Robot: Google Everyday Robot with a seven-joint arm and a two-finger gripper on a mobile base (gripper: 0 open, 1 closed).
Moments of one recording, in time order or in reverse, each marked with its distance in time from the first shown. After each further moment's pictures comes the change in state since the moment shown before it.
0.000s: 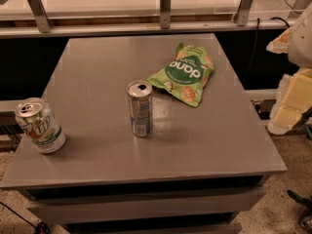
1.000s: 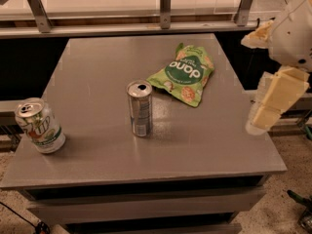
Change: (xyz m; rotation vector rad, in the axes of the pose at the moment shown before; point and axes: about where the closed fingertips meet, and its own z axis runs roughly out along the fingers) arm -0.053 0.020 -0.010 -0.001 -0.153 -0.103
